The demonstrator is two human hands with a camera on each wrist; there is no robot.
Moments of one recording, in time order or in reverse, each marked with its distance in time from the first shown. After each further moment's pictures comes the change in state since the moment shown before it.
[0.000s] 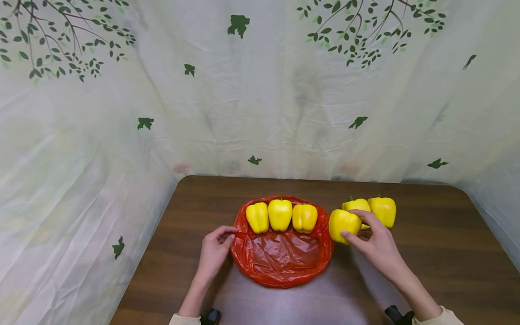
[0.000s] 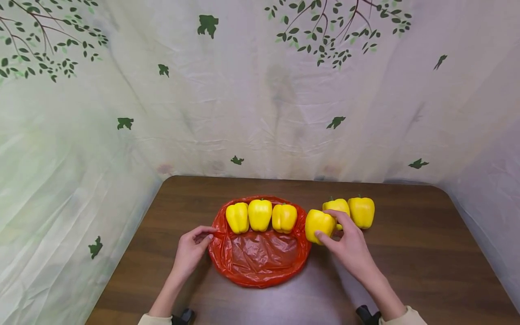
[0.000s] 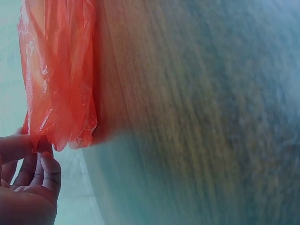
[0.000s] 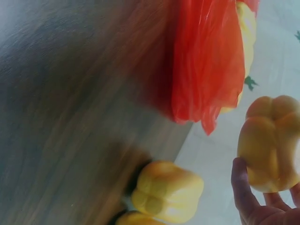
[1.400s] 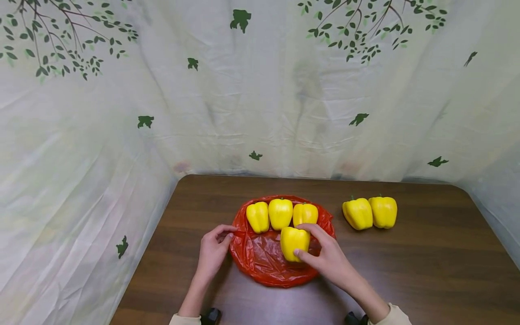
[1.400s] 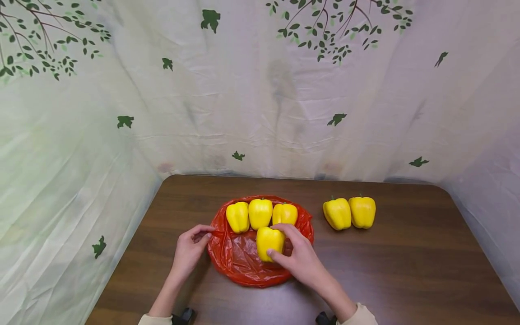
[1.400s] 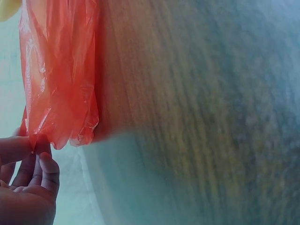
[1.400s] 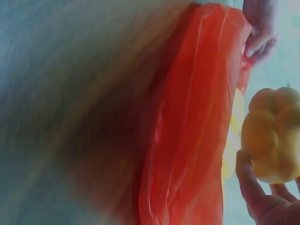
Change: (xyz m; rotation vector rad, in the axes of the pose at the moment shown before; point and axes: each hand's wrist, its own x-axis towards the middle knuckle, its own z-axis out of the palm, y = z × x) left_hand 0.002 -0.006 -0.001 -0.026 0.029 0.034; right_hand -0.009 -0.036 0.090 0.240 -0.208 -0.155
